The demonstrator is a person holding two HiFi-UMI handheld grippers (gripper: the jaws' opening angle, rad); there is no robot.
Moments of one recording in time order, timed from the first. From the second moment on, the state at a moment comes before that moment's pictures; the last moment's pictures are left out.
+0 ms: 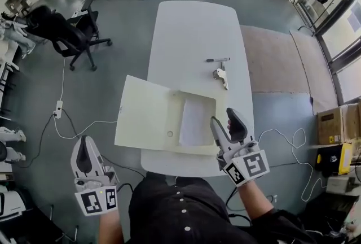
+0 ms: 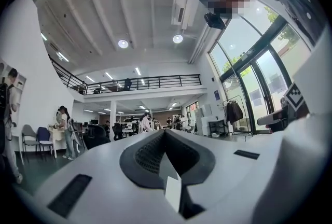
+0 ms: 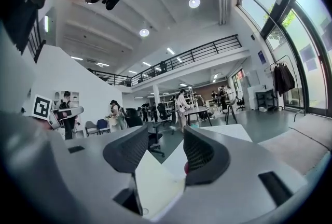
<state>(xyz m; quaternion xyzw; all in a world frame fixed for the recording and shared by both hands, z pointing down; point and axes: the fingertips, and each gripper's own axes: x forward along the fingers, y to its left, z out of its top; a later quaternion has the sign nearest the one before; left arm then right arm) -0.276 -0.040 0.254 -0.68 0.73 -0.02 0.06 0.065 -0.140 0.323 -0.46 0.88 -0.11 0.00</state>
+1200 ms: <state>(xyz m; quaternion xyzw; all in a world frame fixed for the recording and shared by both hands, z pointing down) -0.404 -0.021 0.368 -0.67 0.73 -0.11 -0.07 -0.291 -0.130 0.517 -0.44 0.83 -0.27 -0.22</state>
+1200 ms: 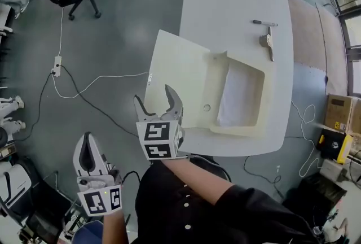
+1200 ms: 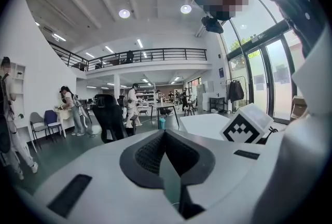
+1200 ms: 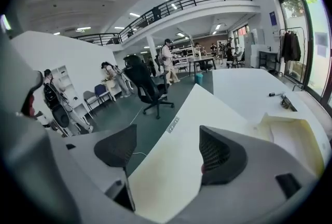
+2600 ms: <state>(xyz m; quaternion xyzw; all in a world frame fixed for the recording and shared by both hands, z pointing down) -0.365 -0.082 0.373 -0.73 0.67 -0.08 -0.08 -0.170 -0.112 0.466 -0.49 0.77 -0.34 -0.21</state>
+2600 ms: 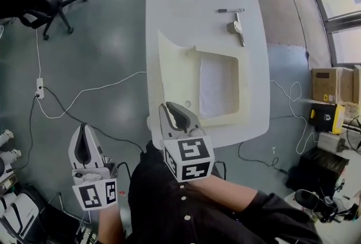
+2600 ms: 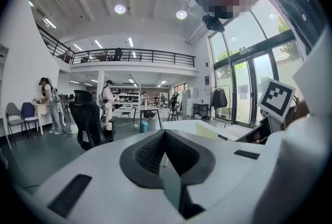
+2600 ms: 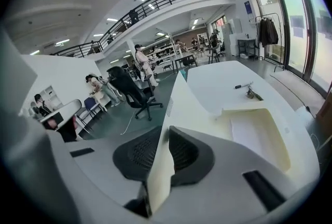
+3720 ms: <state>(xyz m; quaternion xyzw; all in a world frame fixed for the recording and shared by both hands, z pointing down) -0.218 -0.113 0.362 -0.78 0.60 -0.13 -0.06 0.143 -0.119 0.558 -0.50 0.70 -0.51 -0.08</state>
